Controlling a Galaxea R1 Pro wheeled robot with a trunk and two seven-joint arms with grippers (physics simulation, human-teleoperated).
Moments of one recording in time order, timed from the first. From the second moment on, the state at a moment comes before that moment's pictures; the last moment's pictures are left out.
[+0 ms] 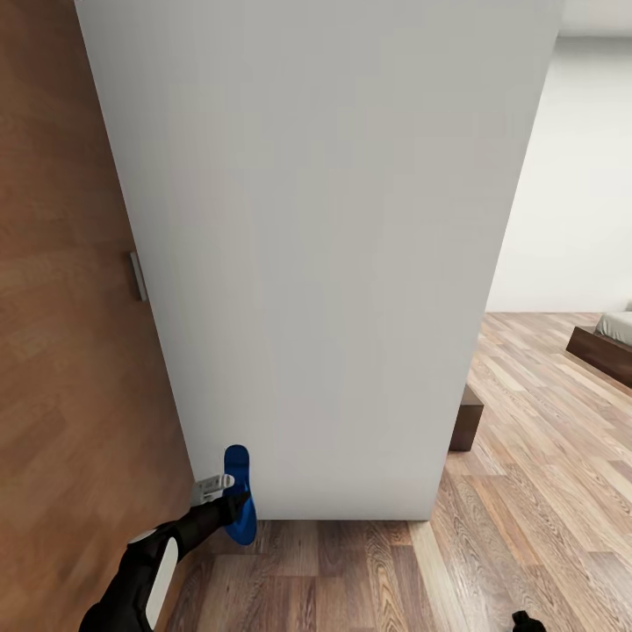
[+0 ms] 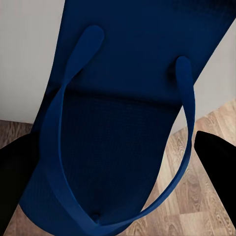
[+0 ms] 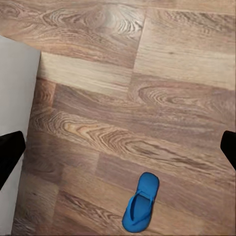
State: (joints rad) left arm -0.36 -0.10 0.33 -0.97 0.00 0.39 -0.49; right arm -0.06 -0.13 -0.25 -0.98 -1.19 0.17 -0.55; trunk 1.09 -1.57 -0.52
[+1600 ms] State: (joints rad) left arm -0.36 -0.10 0.33 -0.96 0.00 0.39 -0.49; right arm -0.22 0.07 -0.21 -1.28 -1.48 -0.03 -0.97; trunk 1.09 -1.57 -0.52
